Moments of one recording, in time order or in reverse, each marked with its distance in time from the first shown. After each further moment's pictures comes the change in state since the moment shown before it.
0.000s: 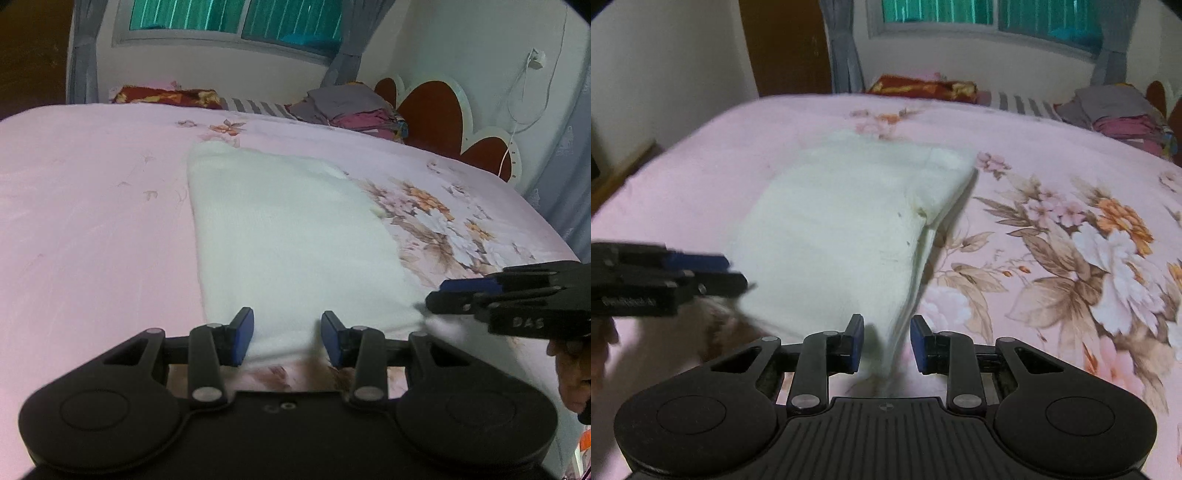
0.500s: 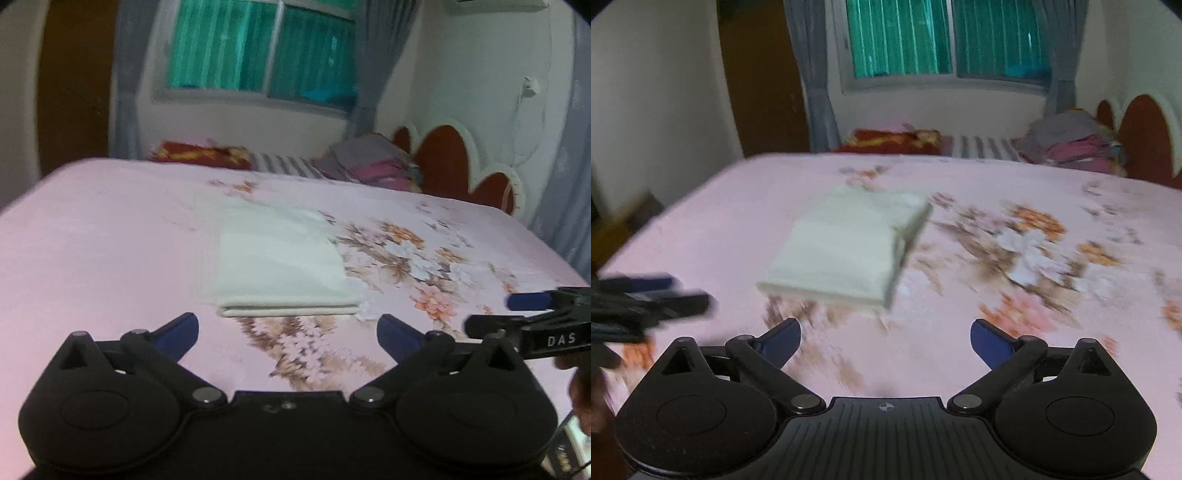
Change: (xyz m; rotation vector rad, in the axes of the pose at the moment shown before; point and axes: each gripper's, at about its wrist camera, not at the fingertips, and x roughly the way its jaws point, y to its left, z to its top) left arm -0.149 -0.084 -0.055 -0.004 -0.186 0.169; right arm -0.163 0.035 -0.061 0.061 -0.146 -0.106
